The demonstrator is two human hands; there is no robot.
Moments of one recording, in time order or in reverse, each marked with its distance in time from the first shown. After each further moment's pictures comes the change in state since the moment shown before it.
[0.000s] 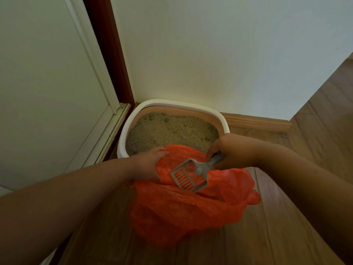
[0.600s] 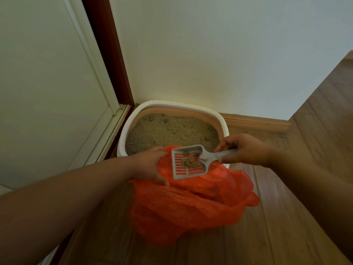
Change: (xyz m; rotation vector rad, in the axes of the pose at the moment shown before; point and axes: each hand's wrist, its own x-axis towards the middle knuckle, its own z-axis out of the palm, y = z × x) left_hand -0.003 0.008 -0.006 -0.021 -0.007 -0.010; right_hand -0.025 0.039 0.018 0.617 0.197 0.196
